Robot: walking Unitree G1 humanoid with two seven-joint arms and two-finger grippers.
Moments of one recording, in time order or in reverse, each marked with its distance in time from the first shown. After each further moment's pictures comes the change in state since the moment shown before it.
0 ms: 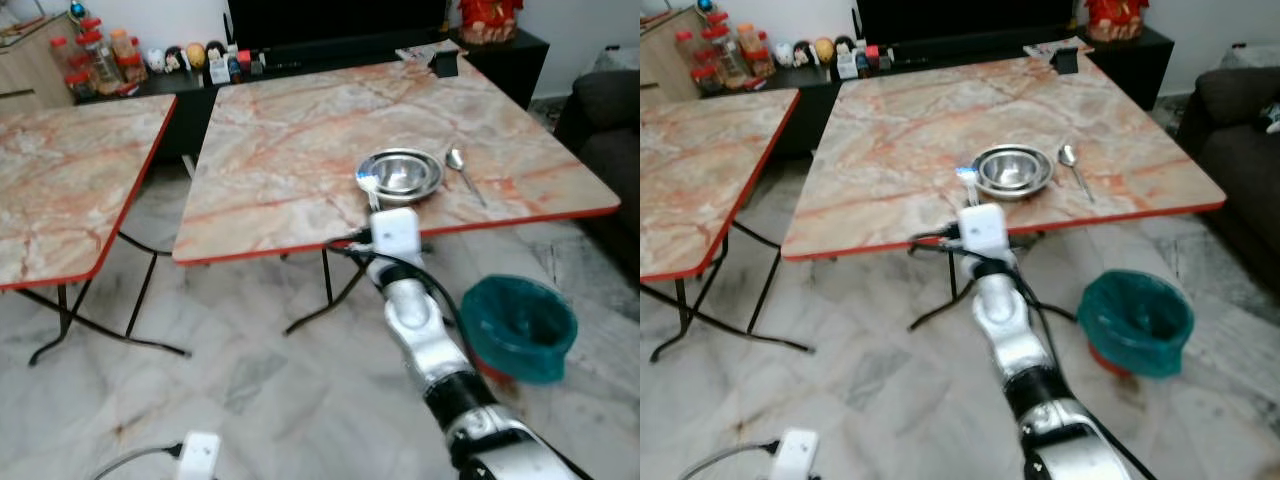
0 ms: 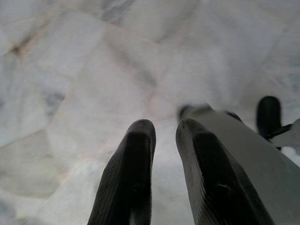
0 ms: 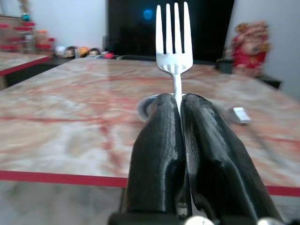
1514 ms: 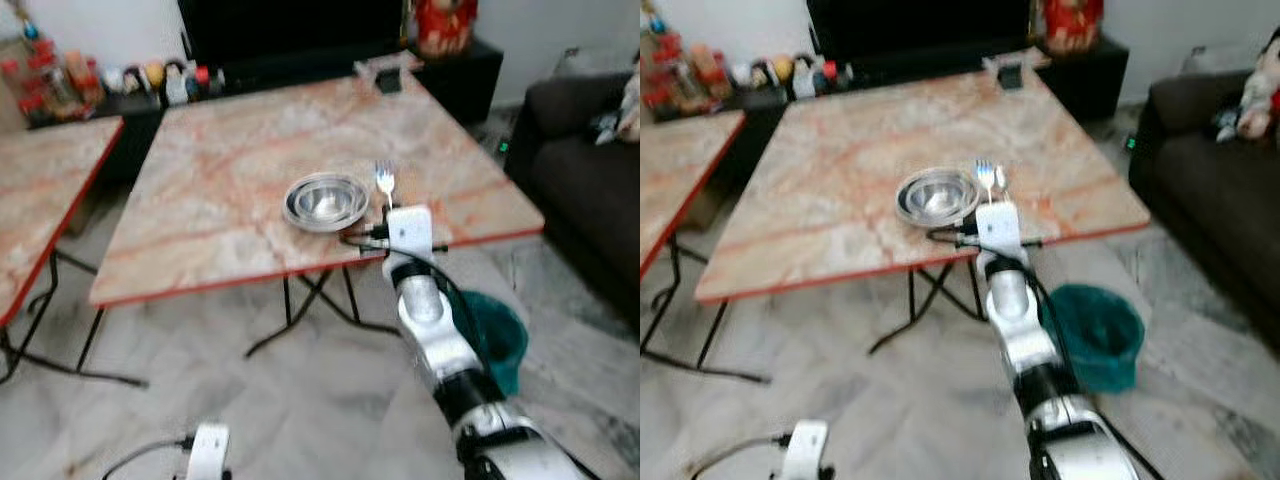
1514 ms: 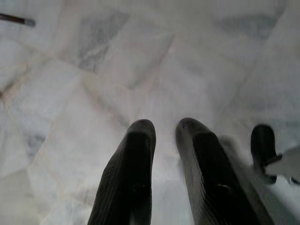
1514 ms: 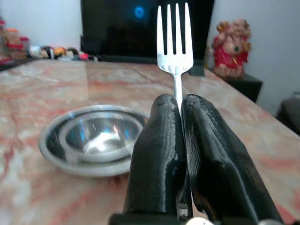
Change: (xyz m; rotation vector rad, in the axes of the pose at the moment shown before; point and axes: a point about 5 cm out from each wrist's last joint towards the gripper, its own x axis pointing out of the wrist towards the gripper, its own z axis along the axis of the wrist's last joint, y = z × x) left arm 0.002 -0.003 0.012 -0.030 -0.052 -0.006; right arm 0.002 0.001 0.001 -0.008 0.004 0.010
